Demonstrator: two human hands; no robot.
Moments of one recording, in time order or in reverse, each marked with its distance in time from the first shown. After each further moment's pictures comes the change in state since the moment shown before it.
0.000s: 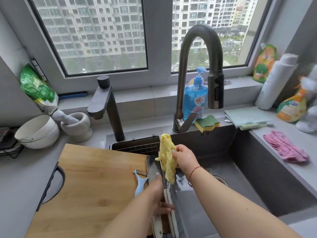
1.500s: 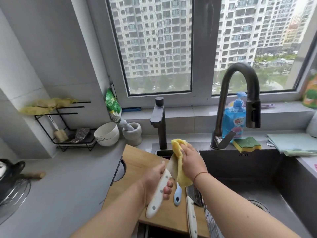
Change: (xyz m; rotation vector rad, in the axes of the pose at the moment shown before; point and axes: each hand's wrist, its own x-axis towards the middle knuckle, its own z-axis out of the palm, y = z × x) left_hand -0.146 0.012 -0.118 -0.118 -0.242 0.329; right_hand -0.063 -0.068 0.070 -0.373 -0.057 -0.459
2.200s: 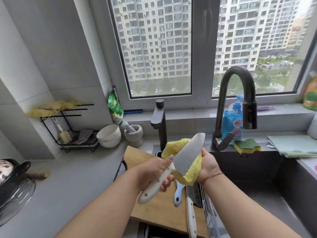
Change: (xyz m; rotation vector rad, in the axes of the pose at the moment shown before) left_hand -0.014 0.028 0.005 0.335 -0.083 0.091; right_hand -0.012 -0.001 -0.028 1.626 -0.294 0.549
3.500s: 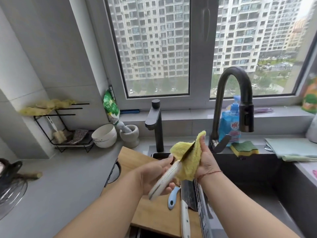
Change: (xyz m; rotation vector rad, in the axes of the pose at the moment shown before) left_hand 0.016 0.006 0.015 -0.143 -0.047 -0.142; right_hand -0.002 -0.019 0.008 -0.104 0.020 -0.142
